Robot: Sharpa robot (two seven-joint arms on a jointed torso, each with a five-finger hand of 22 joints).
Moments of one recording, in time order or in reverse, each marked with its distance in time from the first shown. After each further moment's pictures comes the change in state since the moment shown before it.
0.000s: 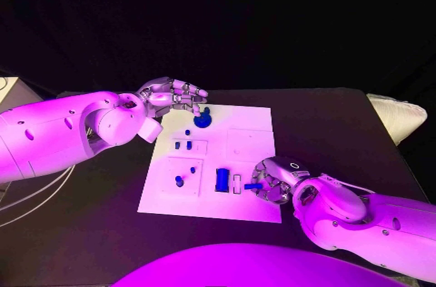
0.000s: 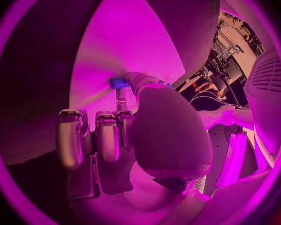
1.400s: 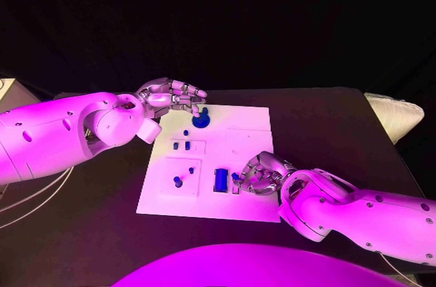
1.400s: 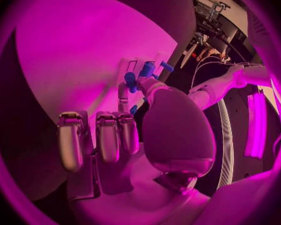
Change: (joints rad) left arm 0.000 0.004 0.000 0.000 0.000 0.000 -0.002; left_hand 0.000 0.000 0.000 0.000 0.000 0.000 0.000 0.000 0.000 0.000 0.000 0.000 0.000 -0.004 0.004 0.000 -0.001 0.000 0.000 0.000 0.000 0.000; right arm 0.036 0.075 0.001 -0.022 0.425 -0.117 0.011; right_hand -0.202 -0.009 0.045 0.008 -0.069 0.034 -0.017 0.027 0.019 -0.003 -0.011 0.074 0.000 0.000 -0.007 -0.001 0.000 0.000 0.000 0.000 0.037 -0.001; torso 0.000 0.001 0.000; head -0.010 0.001
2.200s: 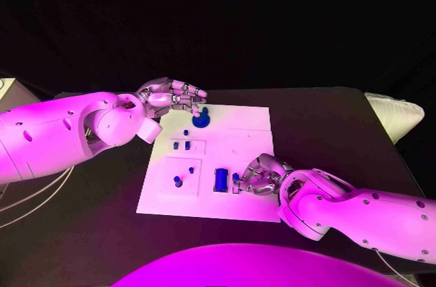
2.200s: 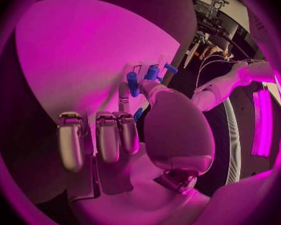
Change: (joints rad) left arm 0.000 0.001 0.000 -0.001 0.000 0.001 -0.002; left_hand 0.000 0.000 0.003 0.003 0.000 0.000 0.000 0.000 0.000 0.000 0.000 0.000 0.000 0.000 0.000 0.000 -0.001 0.000 0.000 0.000 0.000 0.000; right arm -0.001 0.010 0.000 -0.015 0.039 0.024 -0.032; right_hand -0.042 0.014 -0.014 0.000 -0.005 0.009 -0.006 0.006 -0.001 0.000 0.000 0.000 0.000 0.000 0.000 0.000 0.000 0.000 0.000 0.000 0.005 0.000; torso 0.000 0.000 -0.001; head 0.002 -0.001
